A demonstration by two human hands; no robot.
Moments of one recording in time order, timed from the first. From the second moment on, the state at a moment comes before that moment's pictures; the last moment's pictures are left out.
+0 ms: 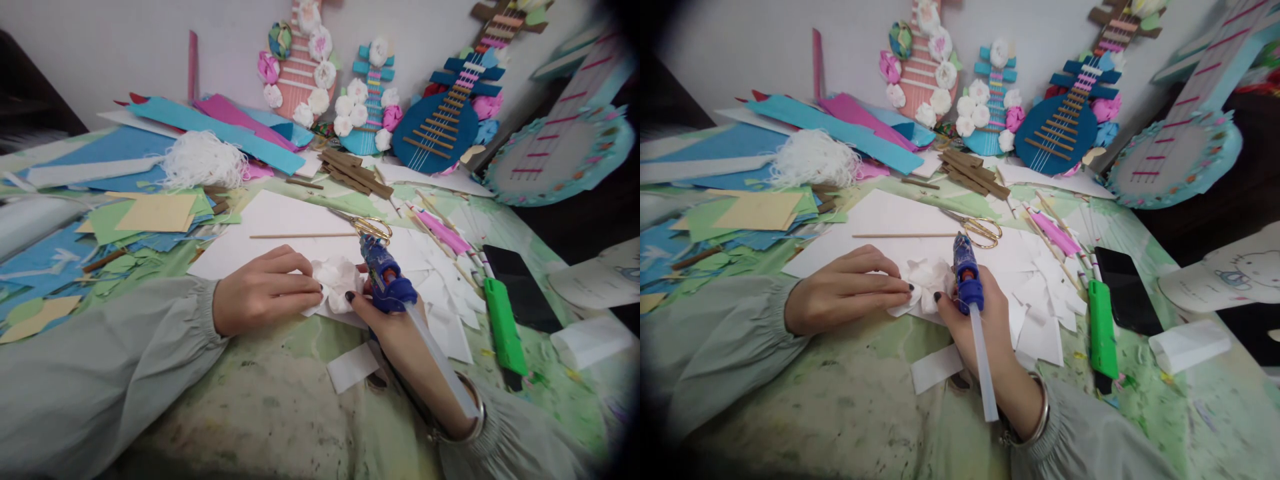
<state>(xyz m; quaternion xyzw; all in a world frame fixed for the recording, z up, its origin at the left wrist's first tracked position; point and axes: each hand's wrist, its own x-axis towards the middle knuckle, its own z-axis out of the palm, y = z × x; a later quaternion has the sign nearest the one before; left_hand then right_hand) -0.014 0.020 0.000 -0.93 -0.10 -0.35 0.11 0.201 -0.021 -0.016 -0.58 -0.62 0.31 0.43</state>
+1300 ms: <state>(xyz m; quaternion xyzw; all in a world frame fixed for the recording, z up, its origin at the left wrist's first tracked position) -0.012 0.019 -0.002 -0.93 -0.06 -0.35 0.07 0.201 -0.021 -0.018 -0.58 -0.62 0.31 0.43</state>
